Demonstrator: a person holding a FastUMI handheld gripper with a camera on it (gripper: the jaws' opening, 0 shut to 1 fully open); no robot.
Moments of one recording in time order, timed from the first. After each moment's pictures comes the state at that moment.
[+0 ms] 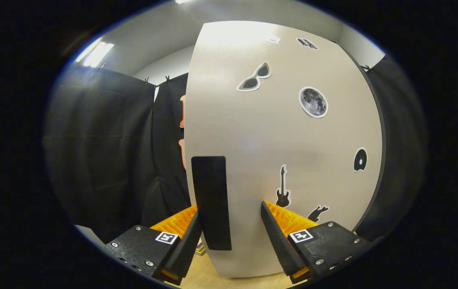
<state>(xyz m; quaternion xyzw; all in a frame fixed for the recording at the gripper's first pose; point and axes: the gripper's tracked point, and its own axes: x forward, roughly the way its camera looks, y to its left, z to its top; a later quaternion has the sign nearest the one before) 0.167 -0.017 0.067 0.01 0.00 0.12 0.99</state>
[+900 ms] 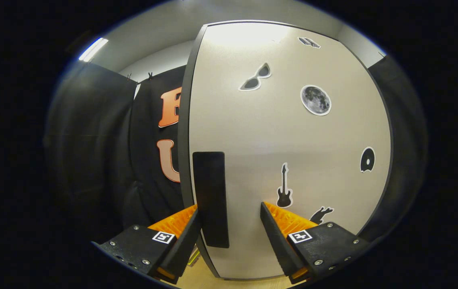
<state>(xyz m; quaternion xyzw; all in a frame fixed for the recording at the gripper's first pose) 0.175 -0.015 0.062 0.00 -0.01 0.06 1.00</state>
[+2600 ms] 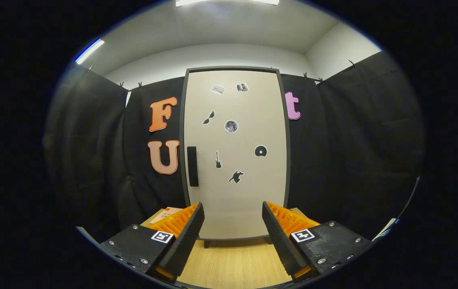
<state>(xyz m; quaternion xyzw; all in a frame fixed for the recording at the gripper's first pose) -0.021 0.029 0.054 0.01 0.00 -0.03 1.00</state>
